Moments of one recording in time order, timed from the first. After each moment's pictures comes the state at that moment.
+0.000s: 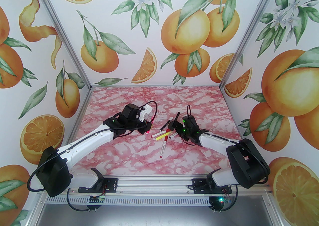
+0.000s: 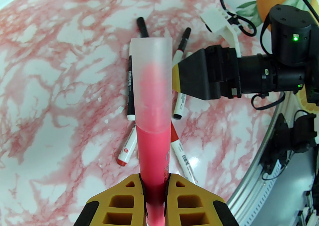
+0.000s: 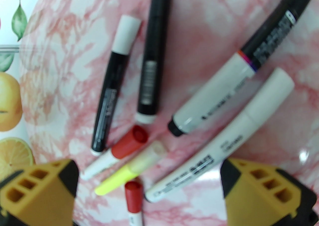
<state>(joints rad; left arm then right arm) -0.67 1.37 1.01 -0.41 0.29 -0.18 0.41 1.47 0.62 0.01 -0.18 0.92</state>
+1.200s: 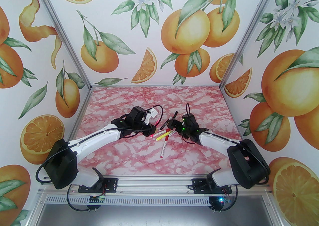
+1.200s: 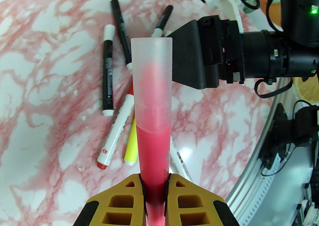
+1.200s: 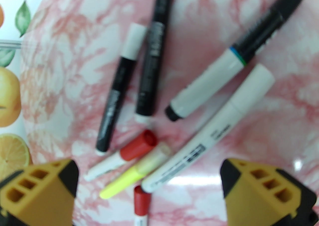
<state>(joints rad) -0.72 1.46 1.01 -0.35 0.33 -0.20 0.41 1.39 0.64 -0.02 -0.17 0.84</state>
